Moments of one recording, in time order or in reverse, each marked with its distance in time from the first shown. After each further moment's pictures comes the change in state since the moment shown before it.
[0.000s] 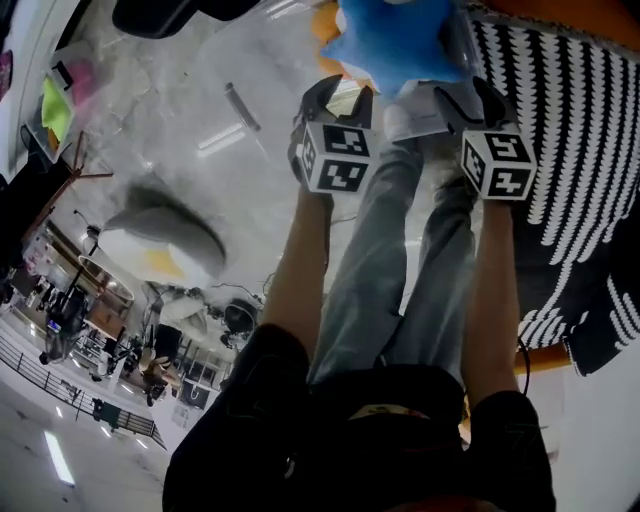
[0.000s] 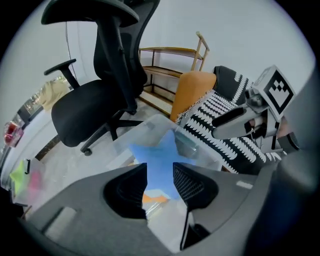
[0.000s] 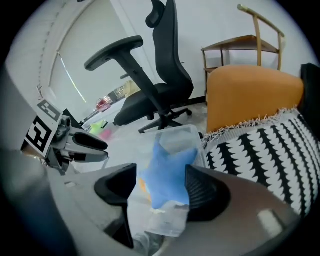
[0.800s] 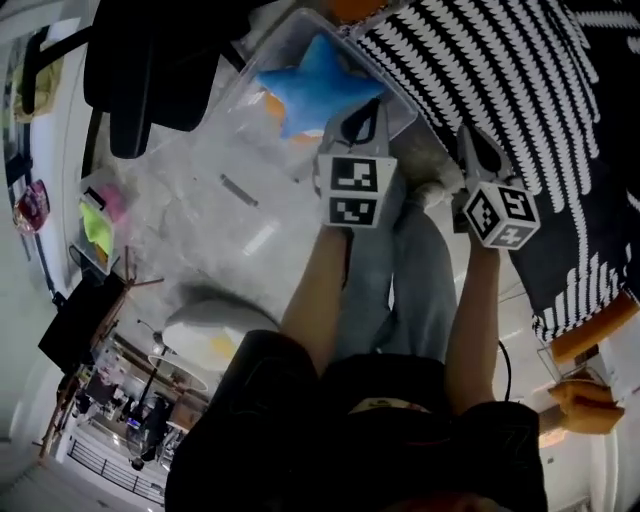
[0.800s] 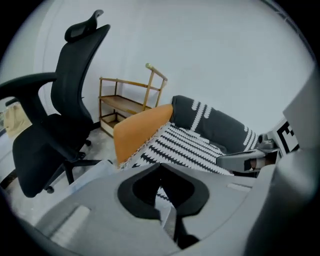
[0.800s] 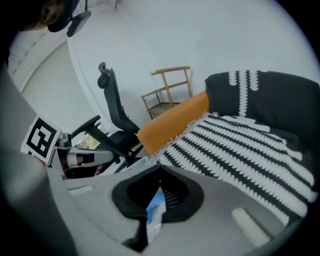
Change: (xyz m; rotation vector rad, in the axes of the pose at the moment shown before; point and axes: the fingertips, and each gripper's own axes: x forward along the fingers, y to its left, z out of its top) left arm -0.045 -0.199 0.172 0.110 -0.267 -0.300; right arm -0.220 -0.104 -0.035 0.486 -0.373 -0.326
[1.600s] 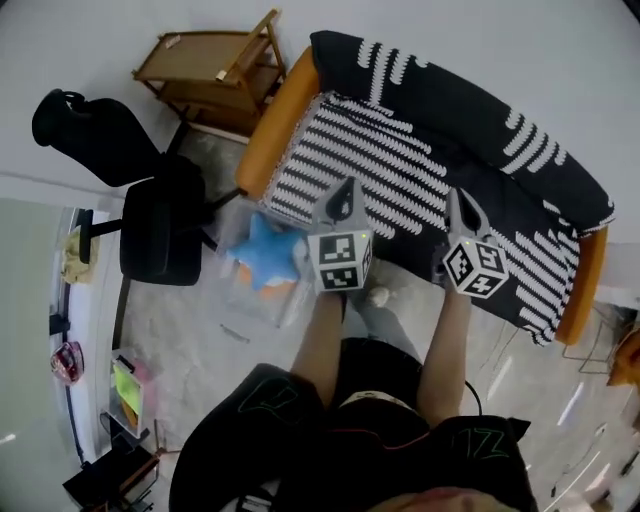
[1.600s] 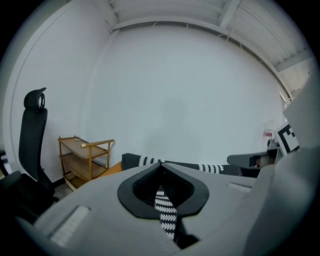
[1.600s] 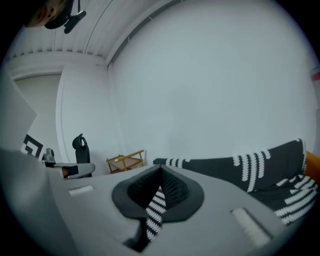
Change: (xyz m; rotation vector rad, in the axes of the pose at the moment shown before) left arm -0.139 -0.331 0.204 0.251 -0.425 -0.240; right arm -0.402 -0.146 0.137 0.125 -0.635 -0.432
